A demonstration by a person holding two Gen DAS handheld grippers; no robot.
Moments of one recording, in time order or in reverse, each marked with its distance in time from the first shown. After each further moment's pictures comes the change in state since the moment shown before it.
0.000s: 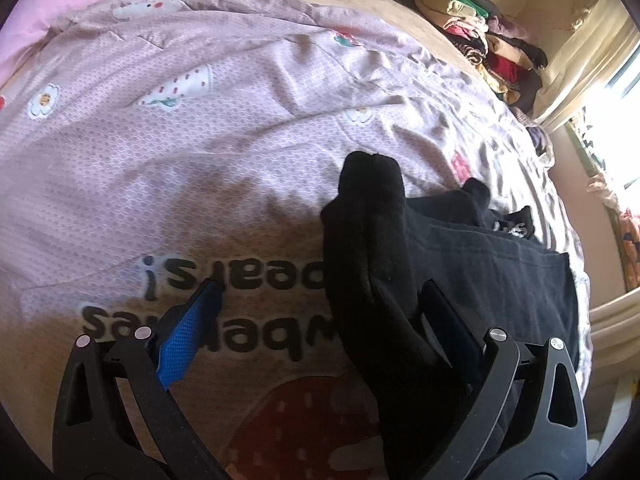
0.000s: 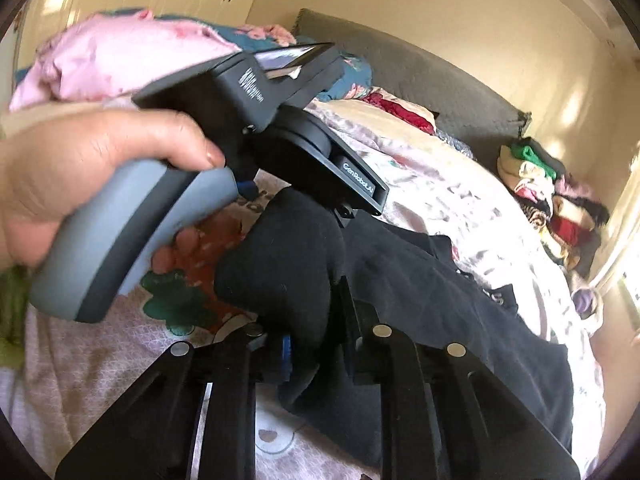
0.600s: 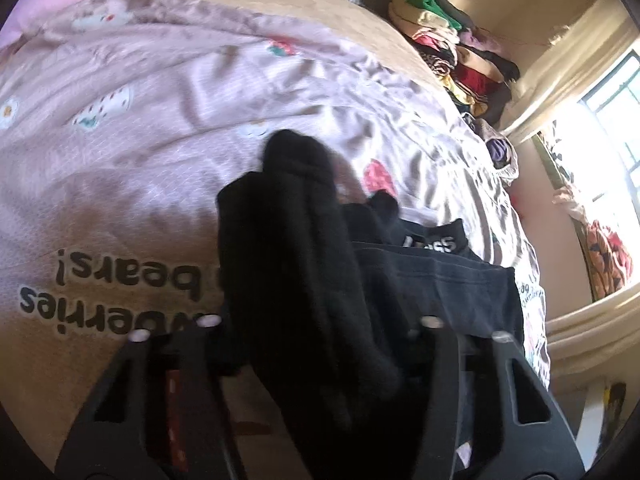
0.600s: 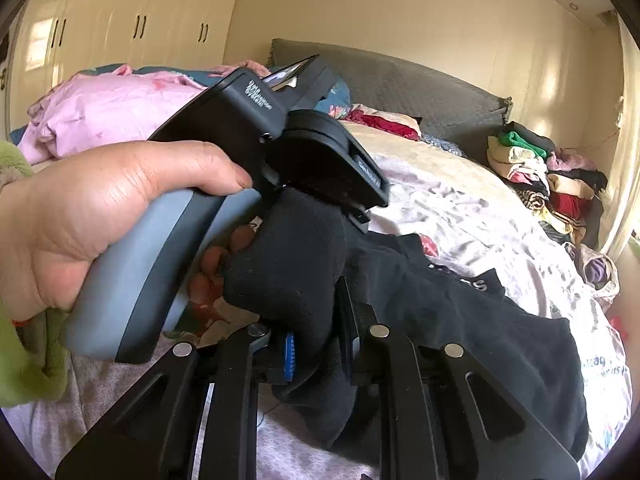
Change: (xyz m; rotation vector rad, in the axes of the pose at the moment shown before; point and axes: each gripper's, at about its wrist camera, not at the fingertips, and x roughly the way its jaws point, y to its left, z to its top) left arm -0.009 -0.068 0.005 -0.012 -0.029 -0.112; right arm -0.042 -0.031 -0.015 0.145 -0.098 0.021
